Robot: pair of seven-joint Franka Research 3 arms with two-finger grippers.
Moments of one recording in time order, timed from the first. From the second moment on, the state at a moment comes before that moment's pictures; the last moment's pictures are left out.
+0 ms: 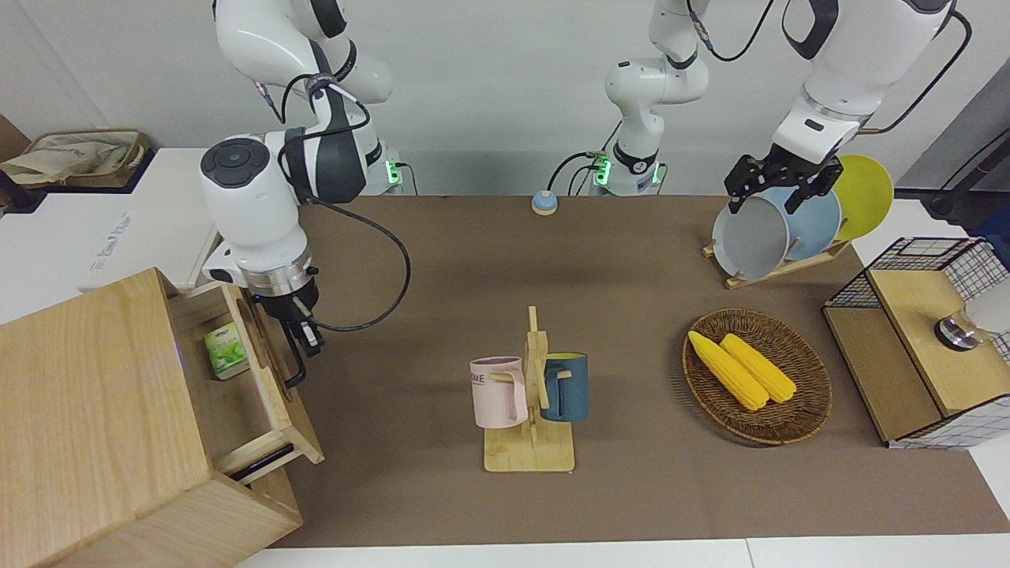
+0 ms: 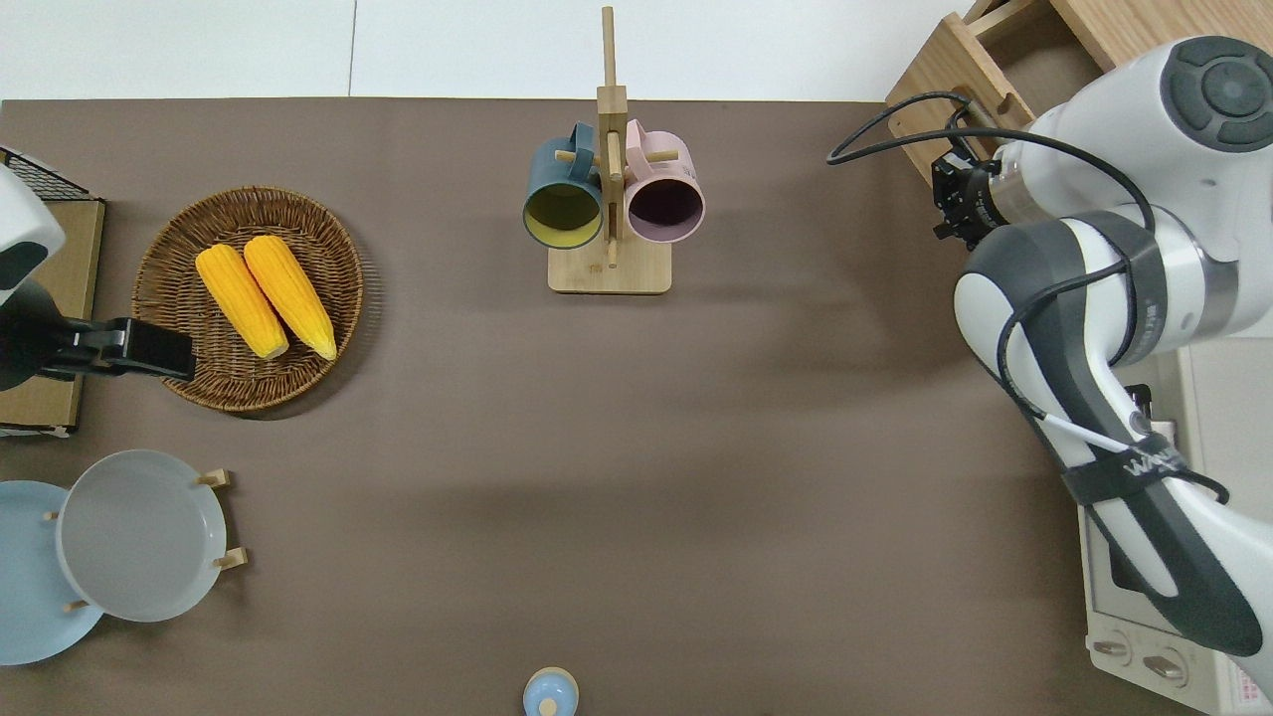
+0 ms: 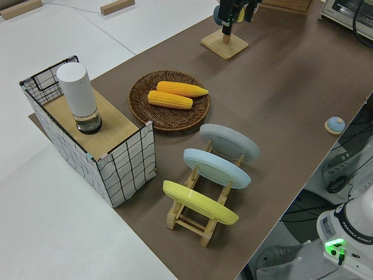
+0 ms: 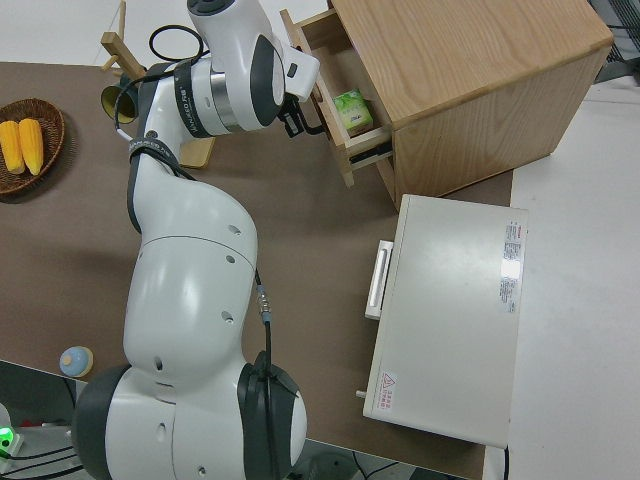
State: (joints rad) left arm 0.03 0.04 -0.06 -1.51 0.00 1.52 0.02; right arm -0.16 0.43 0.31 -1.40 -0.20 1.94 1.17
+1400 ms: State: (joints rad) left arm 0.03 0.04 -0.06 -1.51 0.00 1.52 0.02; right arm -0.30 0.45 0.33 -1.36 -0.10 2.00 0.97
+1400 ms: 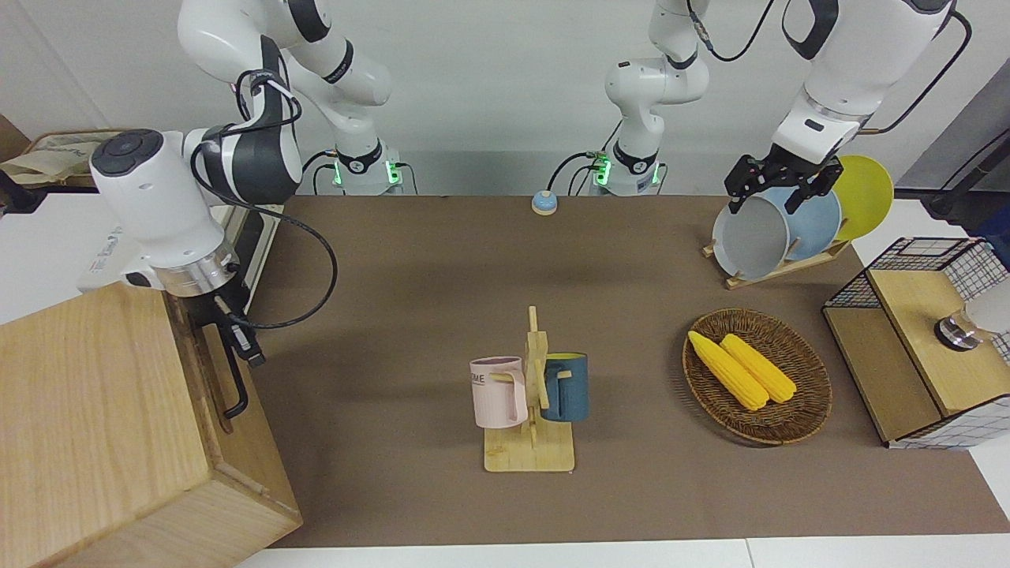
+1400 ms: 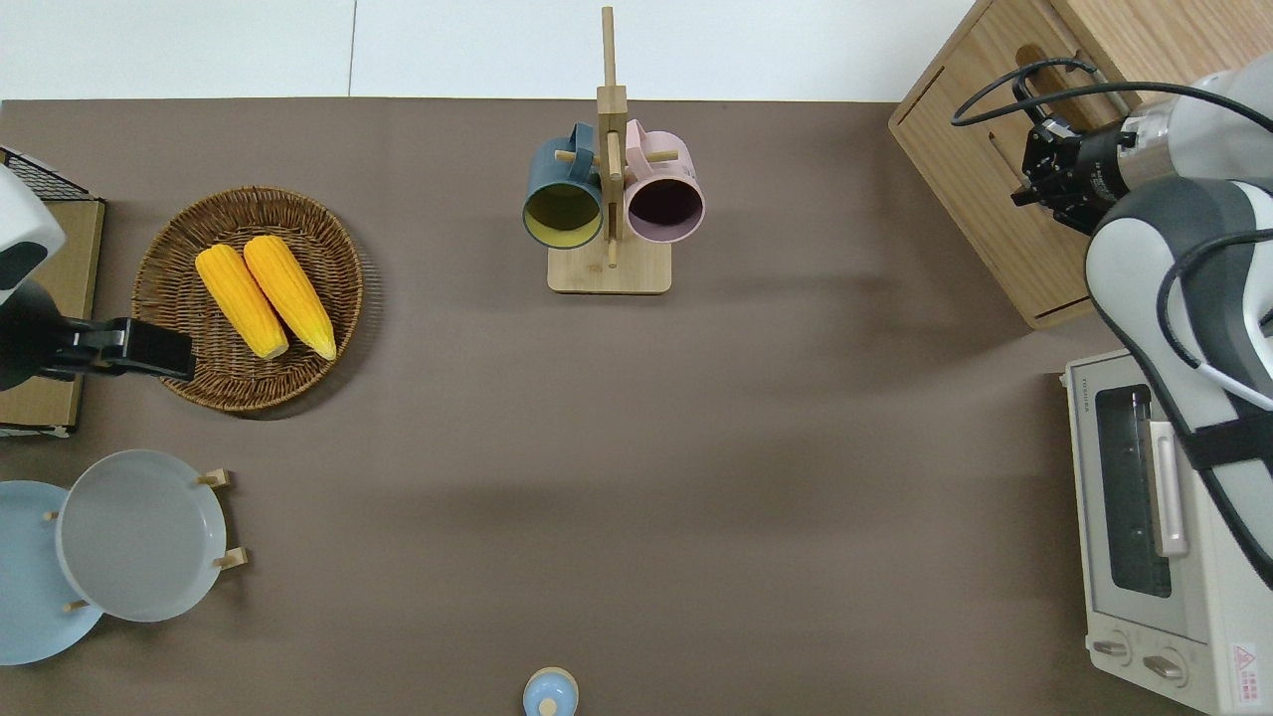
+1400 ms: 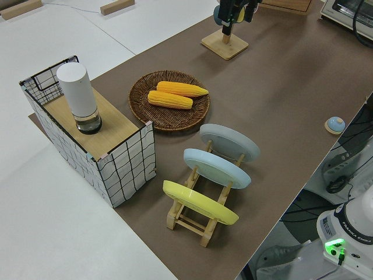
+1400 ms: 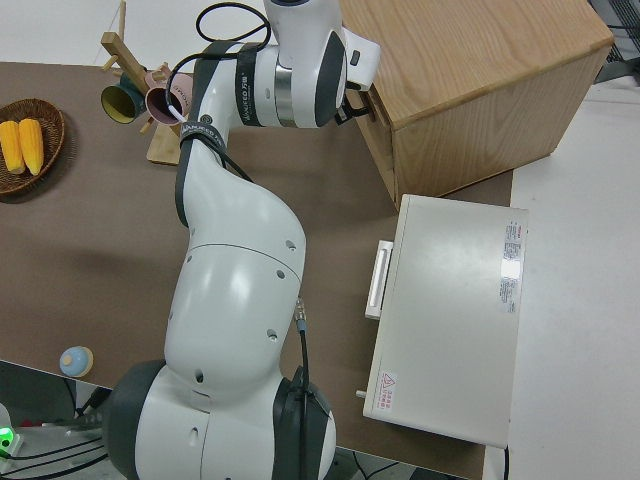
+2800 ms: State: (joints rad) left arm 0.03 0.04 -0.06 -1.51 0.00 1.52 0.02; right arm -0.09 0.38 0.35 -1.33 -0.11 1.84 0.78
